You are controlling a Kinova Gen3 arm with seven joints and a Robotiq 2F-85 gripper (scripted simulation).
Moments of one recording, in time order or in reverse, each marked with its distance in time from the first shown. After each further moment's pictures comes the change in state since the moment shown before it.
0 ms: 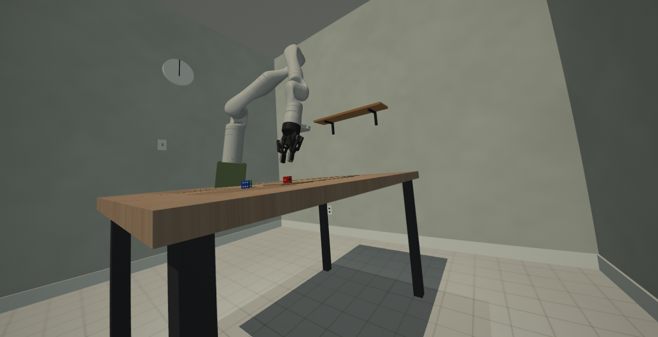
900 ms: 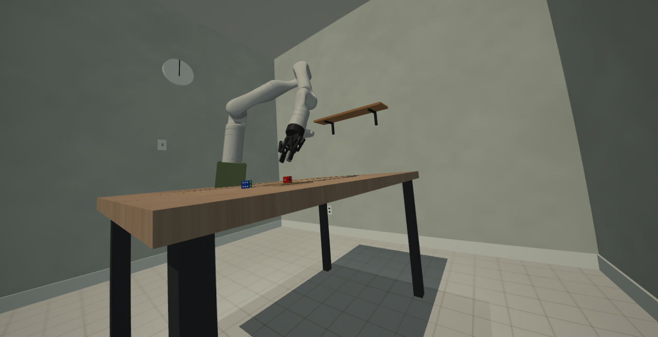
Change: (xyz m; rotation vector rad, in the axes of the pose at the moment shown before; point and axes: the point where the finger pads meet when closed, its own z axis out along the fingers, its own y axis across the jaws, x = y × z) arm -0.005 0.000 0.000 0.007 -0.217 0.031
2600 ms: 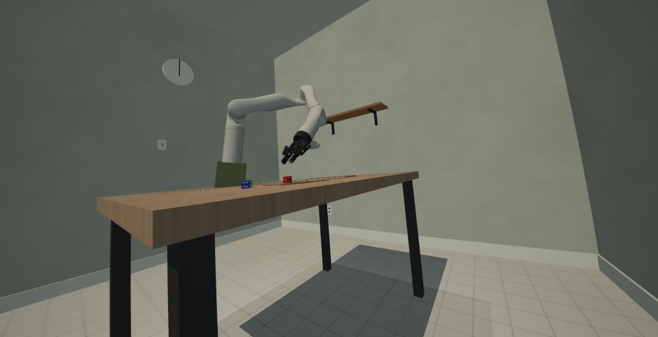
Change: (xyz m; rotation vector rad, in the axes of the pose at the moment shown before) arm 0.015 -0.001 -0.001 -0.017 -0.307 -0.032
